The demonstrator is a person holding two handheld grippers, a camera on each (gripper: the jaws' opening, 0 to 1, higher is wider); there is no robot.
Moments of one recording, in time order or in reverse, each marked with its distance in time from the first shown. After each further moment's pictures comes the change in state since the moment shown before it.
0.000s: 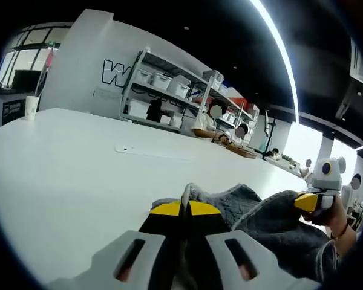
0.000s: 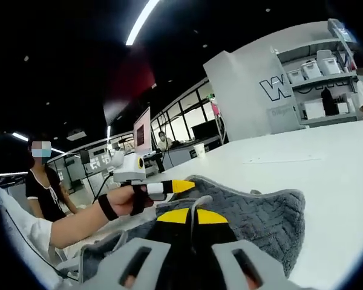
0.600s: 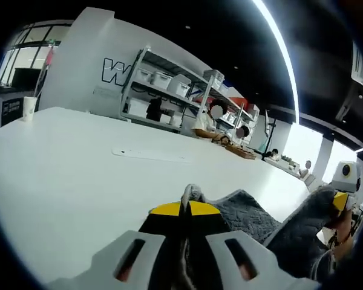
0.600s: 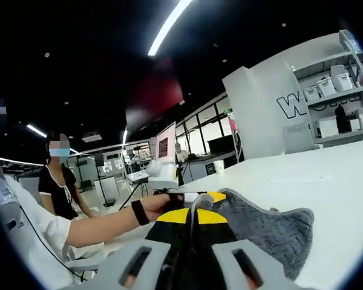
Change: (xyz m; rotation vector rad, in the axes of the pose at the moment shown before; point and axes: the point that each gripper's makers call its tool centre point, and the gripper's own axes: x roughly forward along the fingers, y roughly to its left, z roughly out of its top) left arm 0.003 -0.008 0.007 -0.010 0.010 -0.001; right arm -0.025 0.048 0.033 -0.075 -0.105 0.108
